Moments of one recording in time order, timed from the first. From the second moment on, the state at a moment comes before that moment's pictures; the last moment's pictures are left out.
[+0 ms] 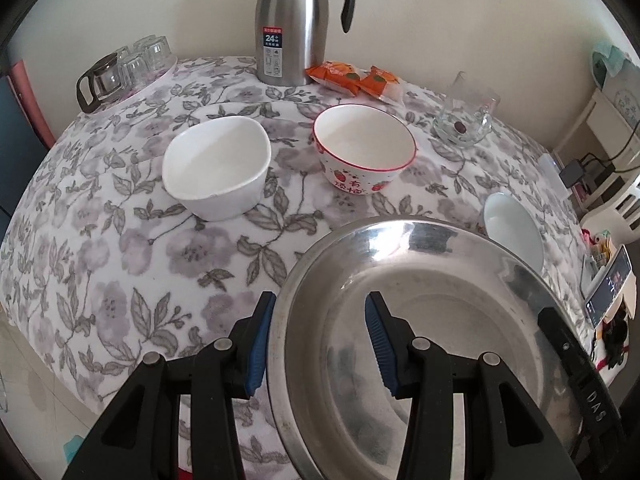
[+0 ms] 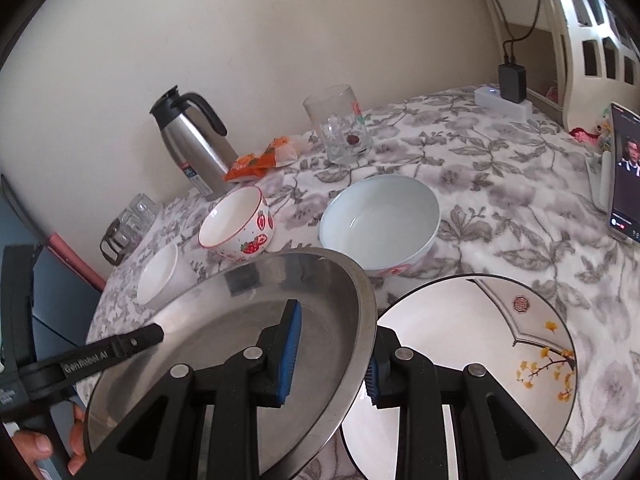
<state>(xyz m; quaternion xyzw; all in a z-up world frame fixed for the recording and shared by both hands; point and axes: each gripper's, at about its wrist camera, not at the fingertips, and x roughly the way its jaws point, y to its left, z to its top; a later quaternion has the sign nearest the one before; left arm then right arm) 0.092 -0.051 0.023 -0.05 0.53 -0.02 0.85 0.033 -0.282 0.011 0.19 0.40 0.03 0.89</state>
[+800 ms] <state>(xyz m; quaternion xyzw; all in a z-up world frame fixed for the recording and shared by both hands) 0.110 -0.041 0.006 -0.06 0.52 -0.01 0.85 0.047 -0.268 -0.012 0.17 0.42 0.02 0.89</state>
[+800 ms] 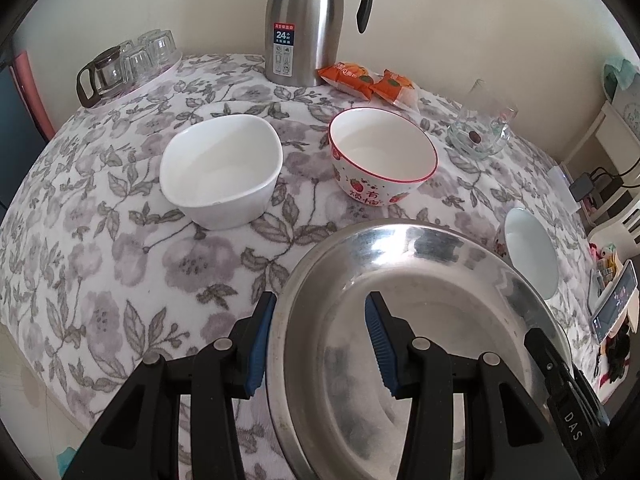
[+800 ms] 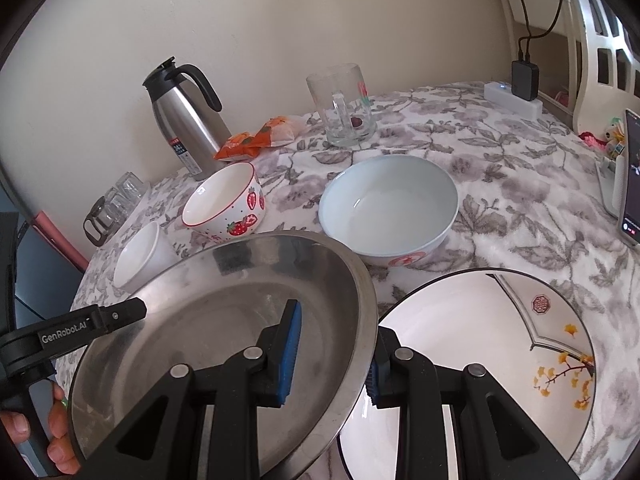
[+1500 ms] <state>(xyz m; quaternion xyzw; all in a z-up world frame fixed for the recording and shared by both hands) 0.115 -0.043 -0.020 -0.06 0.56 -0.02 0.83 0.051 -0.271 -0.038 0.17 0.46 0.00 0.87</state>
